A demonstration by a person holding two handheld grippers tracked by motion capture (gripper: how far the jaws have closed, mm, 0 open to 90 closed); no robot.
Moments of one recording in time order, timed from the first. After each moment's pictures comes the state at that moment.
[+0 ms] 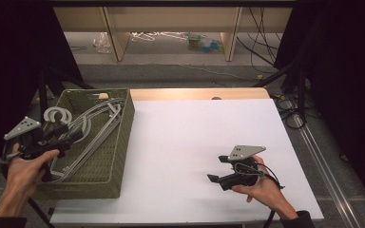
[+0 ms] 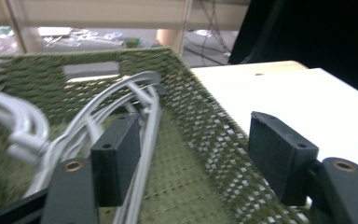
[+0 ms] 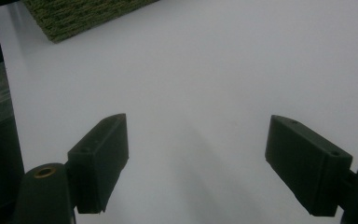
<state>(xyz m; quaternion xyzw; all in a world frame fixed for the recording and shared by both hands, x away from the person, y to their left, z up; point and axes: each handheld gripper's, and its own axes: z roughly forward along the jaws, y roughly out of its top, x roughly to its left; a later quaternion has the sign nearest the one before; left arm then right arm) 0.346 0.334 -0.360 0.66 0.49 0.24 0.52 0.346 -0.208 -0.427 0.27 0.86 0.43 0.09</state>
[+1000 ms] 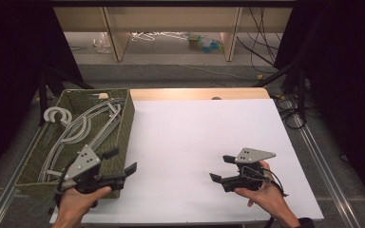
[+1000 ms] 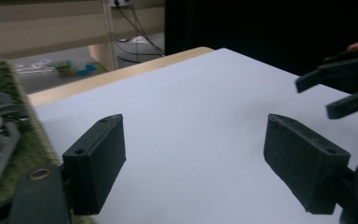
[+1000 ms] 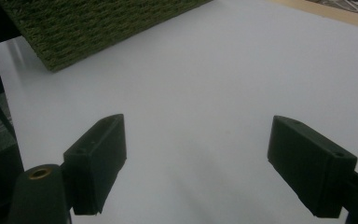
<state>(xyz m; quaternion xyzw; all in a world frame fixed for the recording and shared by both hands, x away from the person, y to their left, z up) 0.283 0.200 -0.386 0.72 0.36 0.21 0.55 0.329 -0.216 -0.425 0.31 0.82 0.47 0.11</state>
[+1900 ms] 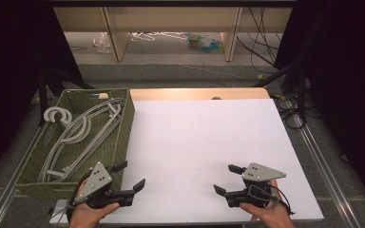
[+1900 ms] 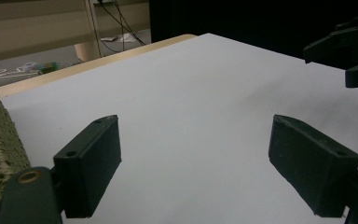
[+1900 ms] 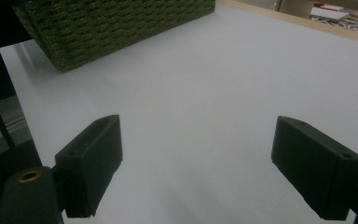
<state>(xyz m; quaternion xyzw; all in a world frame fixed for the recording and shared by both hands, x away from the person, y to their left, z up) 0.270 0.189 -0.423 0.74 0.33 0.22 0.55 0.292 -0.225 -0.432 0.30 0.80 0.49 0.15</state>
